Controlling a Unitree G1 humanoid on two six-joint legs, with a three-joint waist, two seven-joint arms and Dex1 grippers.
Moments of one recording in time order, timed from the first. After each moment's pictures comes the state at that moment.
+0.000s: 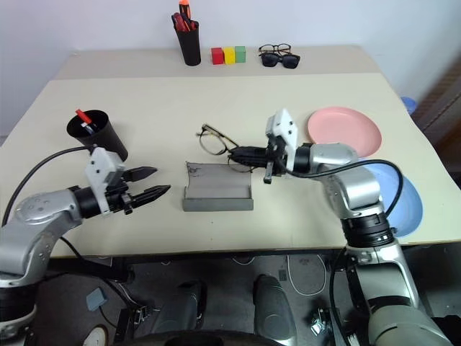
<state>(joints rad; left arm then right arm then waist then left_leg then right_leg) -0.08 0.69 0.23 -0.44 -0.47 0.64 -0.85 -0.59 -0.53 0.12 -0.02 0.44 0.47 1.12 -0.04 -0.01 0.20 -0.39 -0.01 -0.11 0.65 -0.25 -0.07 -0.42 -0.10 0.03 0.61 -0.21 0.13</state>
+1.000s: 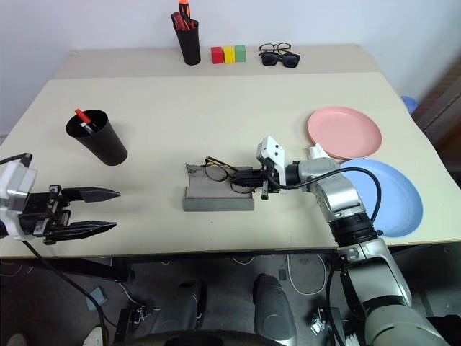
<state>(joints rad) 0.05 0.93 0.44 -0.23 -0.72 0.34 -1.51 -0.61 -0.50 0.19 0.20 0.33 0.38 1.22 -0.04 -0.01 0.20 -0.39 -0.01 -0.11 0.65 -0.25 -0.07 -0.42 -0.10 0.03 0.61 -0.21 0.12</state>
